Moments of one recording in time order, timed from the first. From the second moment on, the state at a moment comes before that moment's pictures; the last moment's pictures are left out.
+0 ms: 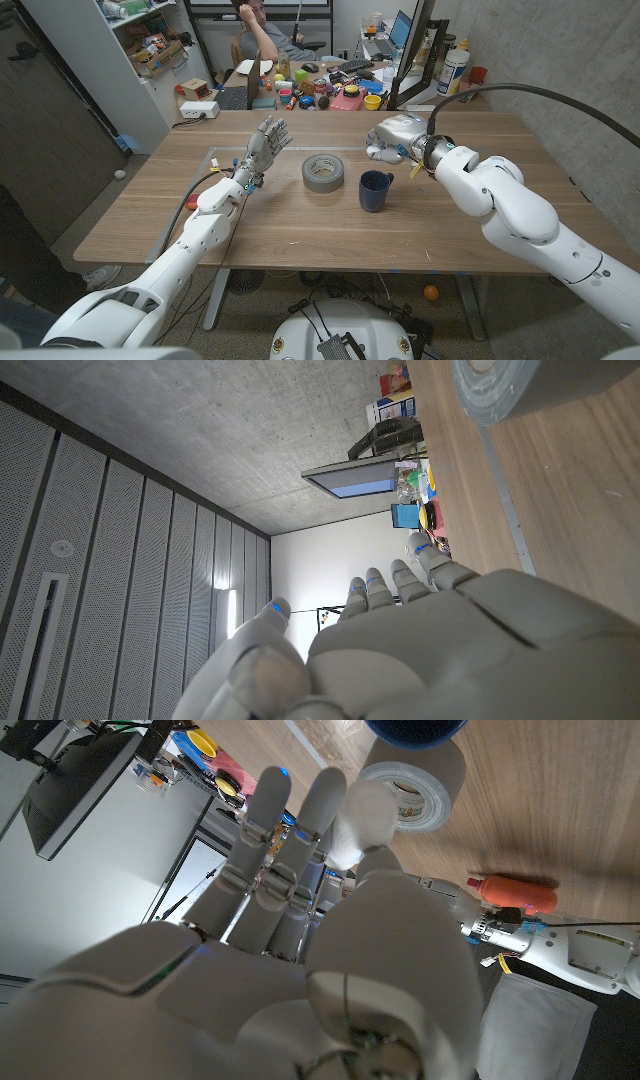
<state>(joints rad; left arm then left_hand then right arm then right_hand) 0.78 0.42 0.31 -1.16 -0.68 -0.33 -0.35 0.03 0.08 0.36 0.18 0.29 -0.08 -0.03 0.19 0.18 -0.06 -0.08 0.19 0.17 -0.07 -0.03 0.18 0.17 0.02 -0.03 0.31 0.19 -1.03 -0.85 -0.42 -2.38 -1.04 -0.28 0.39 1.07 0.08 0.14 -0.07 0.31 0.74 -0.07 0.39 0.35 0.94 -0.10 0.67 0.46 1.28 -0.23 0.49 0.69 0.83 -0.10 1.14 0.21</state>
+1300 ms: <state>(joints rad) 0.79 0.44 0.31 -1.17 -0.69 -0.32 -0.34 0.03 0.08 0.35 0.18 0.29 -0.08 -0.03 0.19 0.18 -0.06 -0.08 0.19 0.17 -0.07 -0.03 0.18 0.17 0.02 -0.03 0.31 0.19 -1.02 -0.75 -0.46 -2.27 -1.13 -0.24 0.44 1.07 0.08 0.11 -0.06 0.32 0.76 -0.06 0.39 0.35 0.95 -0.10 0.67 0.46 1.28 -0.23 0.49 0.70 0.83 -0.10 1.15 0.20</state>
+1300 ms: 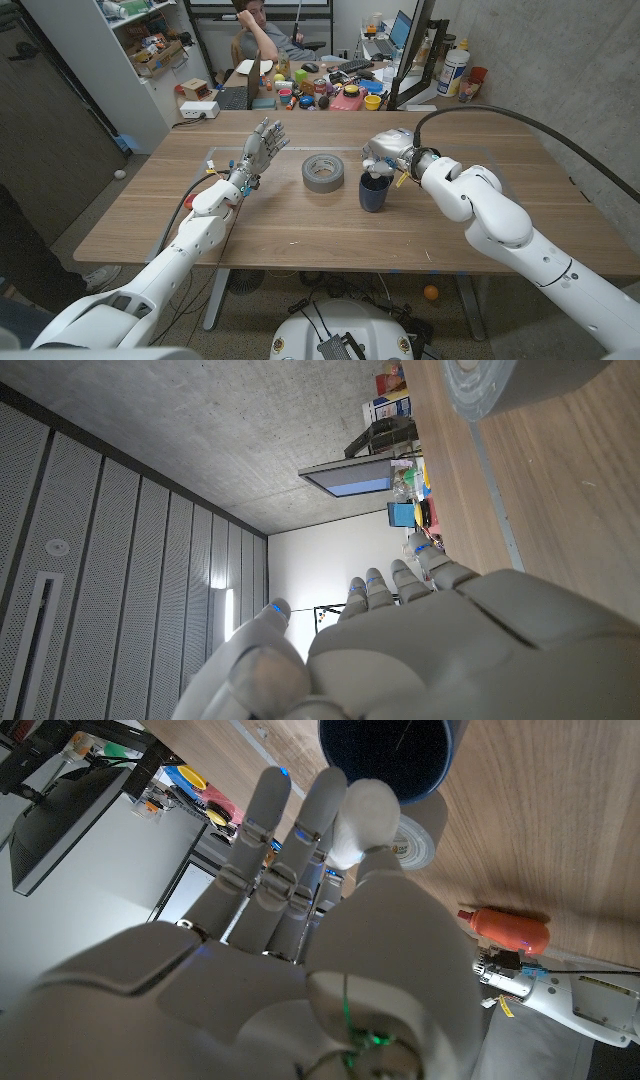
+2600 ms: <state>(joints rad) 0.74 0.41 0.31 -1.09 -0.68 -0.32 -0.39 0.03 0.08 0.35 0.18 0.29 -0.08 -0.03 0.19 0.18 -0.06 -0.08 0.19 0.17 -0.07 -0.03 0.18 0.17 0.02 -0.03 0.31 0.19 -1.00 -0.72 -0.50 -2.22 -1.16 -0.26 0.49 0.98 0.05 0.01 0.01 0.33 0.63 -0.07 0.27 0.31 0.85 -0.08 0.59 0.35 1.21 -0.23 0.34 0.57 0.80 -0.09 1.10 0.17</state>
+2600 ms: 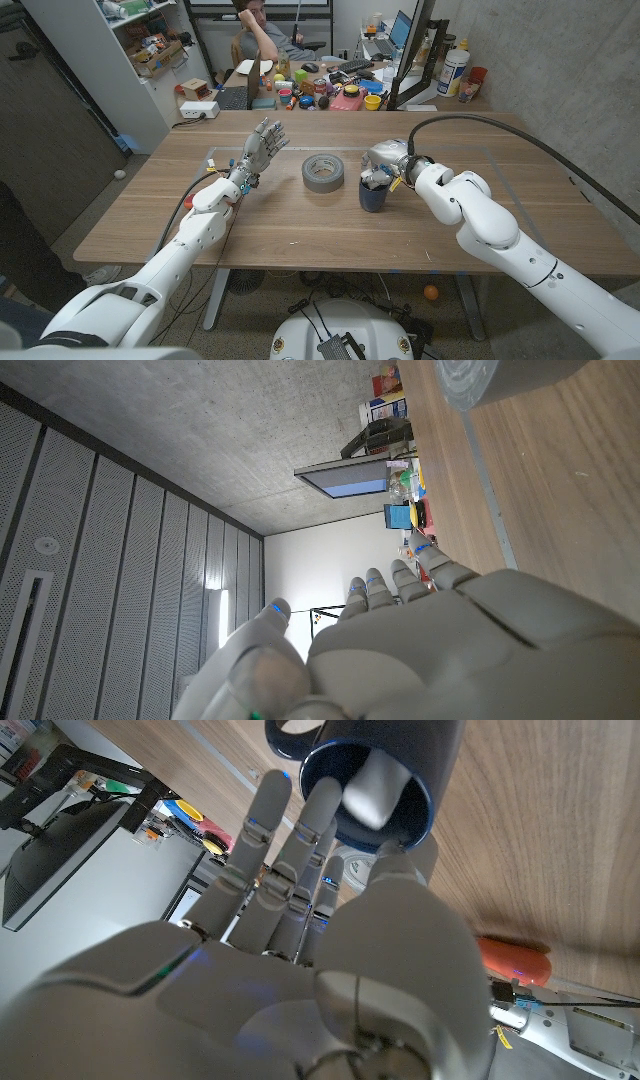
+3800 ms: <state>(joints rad) 0.76 0.42 0.30 -1.13 -0.68 -0.31 -0.38 0.03 0.08 0.35 0.18 0.29 -0.08 -0.03 0.19 0.18 -0.06 -0.08 0.19 0.17 -0.07 -0.03 0.18 0.17 0.02 -0.03 0.30 0.19 -1.00 -0.73 -0.44 -2.29 -1.21 -0.27 0.52 0.95 0.04 -0.02 0.04 0.34 0.65 -0.06 0.26 0.30 0.87 -0.07 0.58 0.32 1.24 -0.23 0.32 0.55 0.83 -0.10 1.06 0.18</state>
